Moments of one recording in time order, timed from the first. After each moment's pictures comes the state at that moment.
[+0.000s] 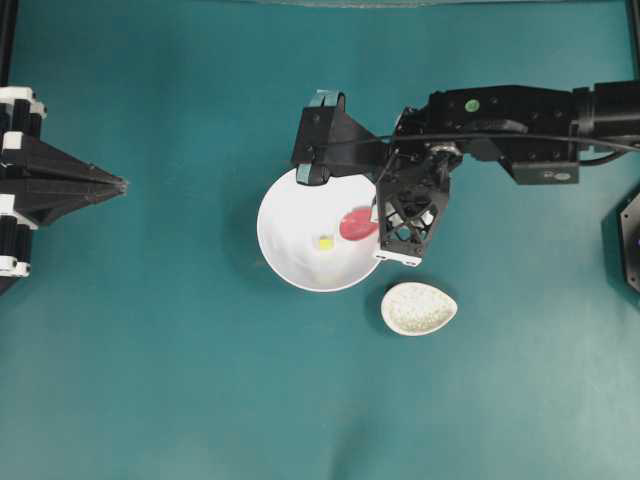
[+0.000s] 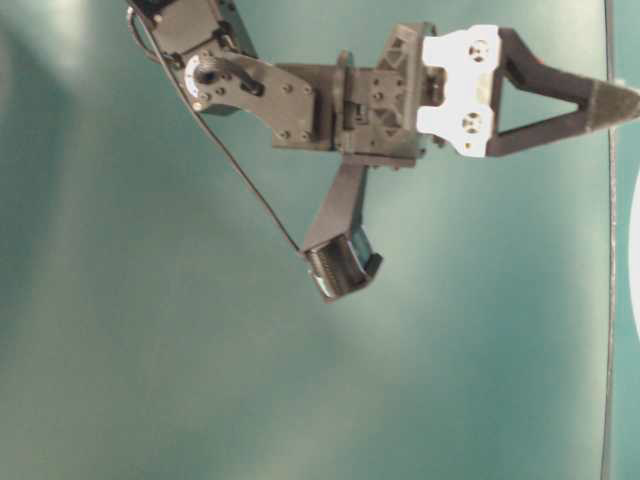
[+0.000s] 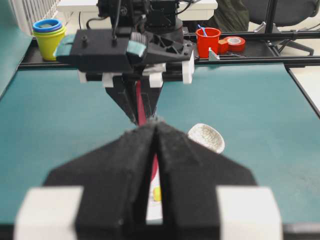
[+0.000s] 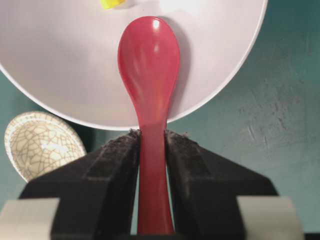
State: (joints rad) left arm 0.00 -0.97 1.18 0.02 -0.20 0.02; right arm -0.12 0.12 0.25 0.12 1.06 0.06
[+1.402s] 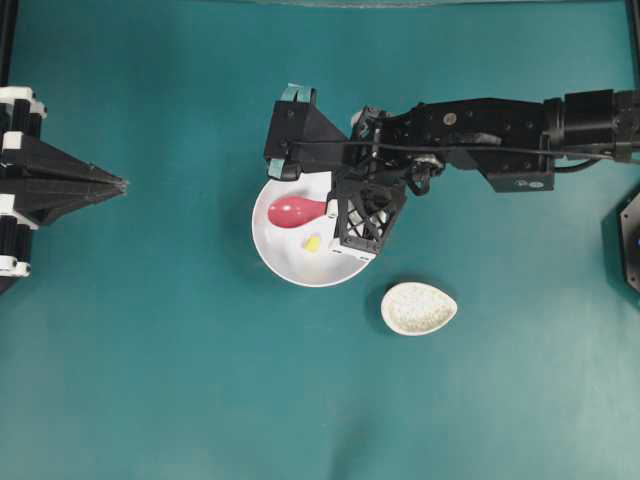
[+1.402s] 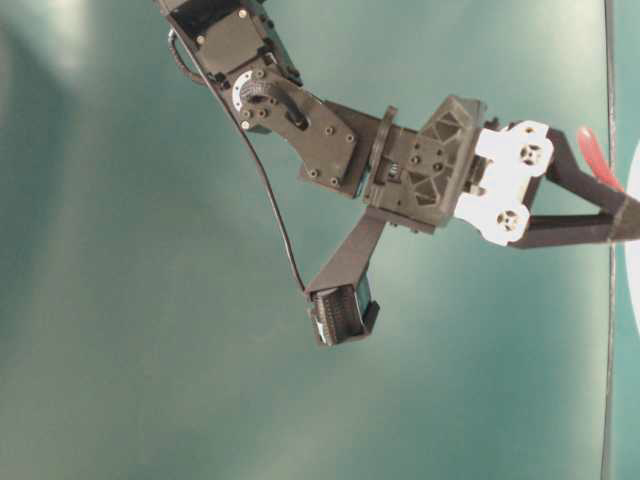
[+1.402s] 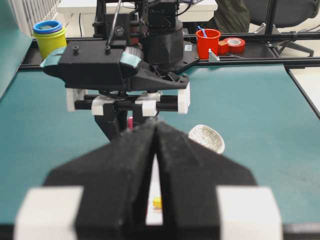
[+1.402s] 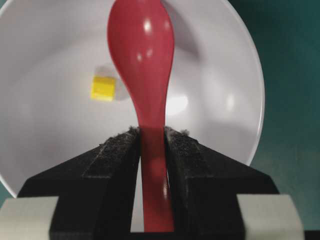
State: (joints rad) left arm 0.00 -0.97 1.18 0.02 -0.21 0.02; right arm -0.12 0.18 0.25 0.08 0.71 0.06
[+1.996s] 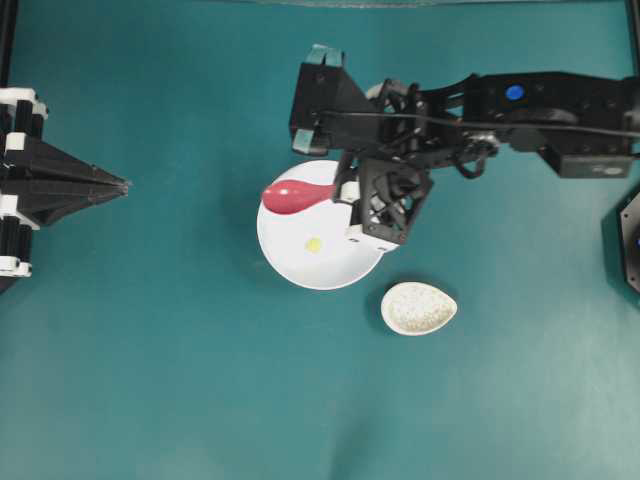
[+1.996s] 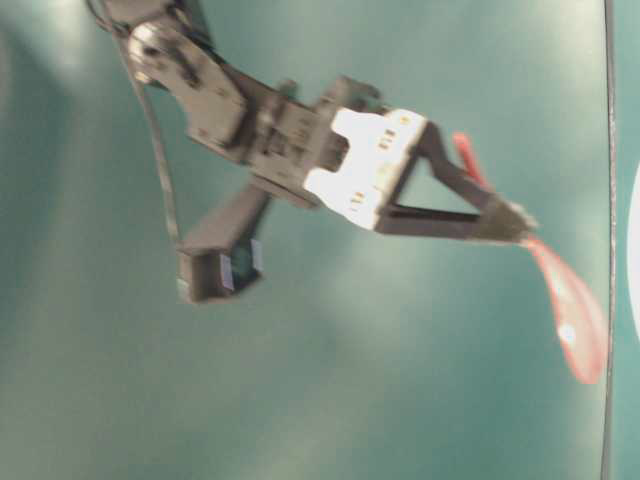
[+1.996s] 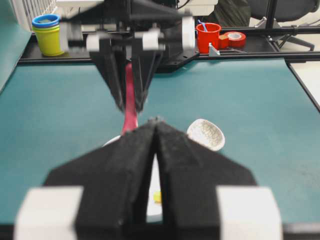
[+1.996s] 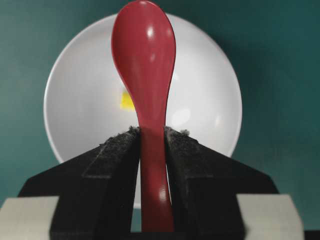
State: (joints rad) left arm 0.00 -0.96 1.18 0.02 -0.19 0.02; right arm -0.11 0.00 0.25 0.09 0.76 0.06
